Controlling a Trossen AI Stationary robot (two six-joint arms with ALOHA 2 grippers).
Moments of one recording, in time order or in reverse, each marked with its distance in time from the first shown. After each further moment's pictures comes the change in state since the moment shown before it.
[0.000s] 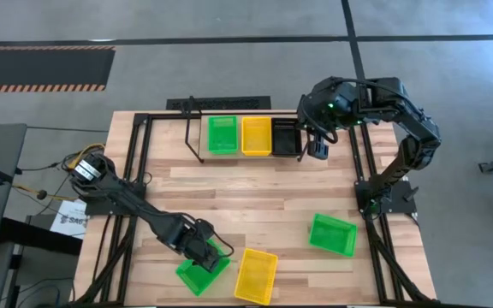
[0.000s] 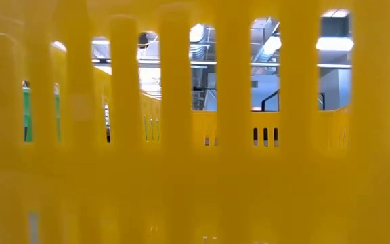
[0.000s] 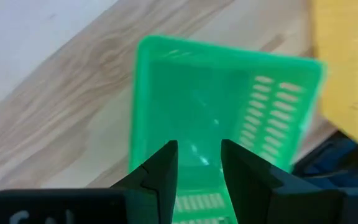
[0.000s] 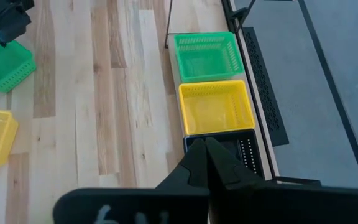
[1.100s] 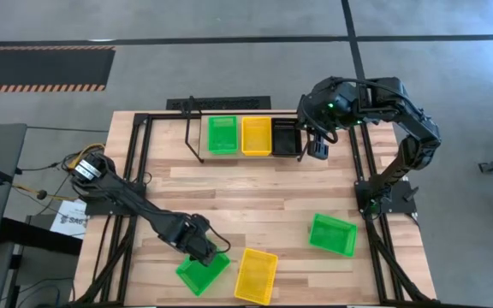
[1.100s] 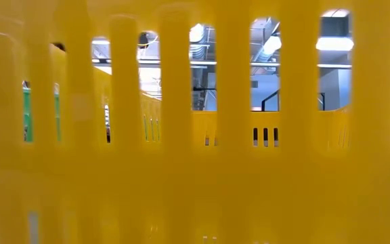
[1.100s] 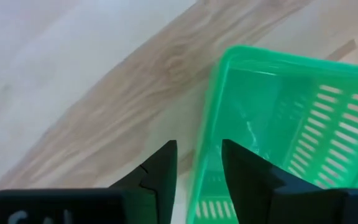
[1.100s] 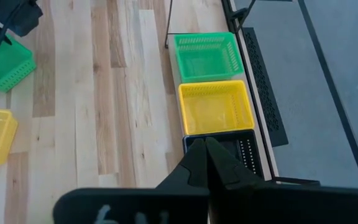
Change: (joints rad) left arm 0.009 -0.001 -0.012 -0.136 -0.001 0.010; right arm 0.000 0.000 0.000 0.000 0.000 -0.005
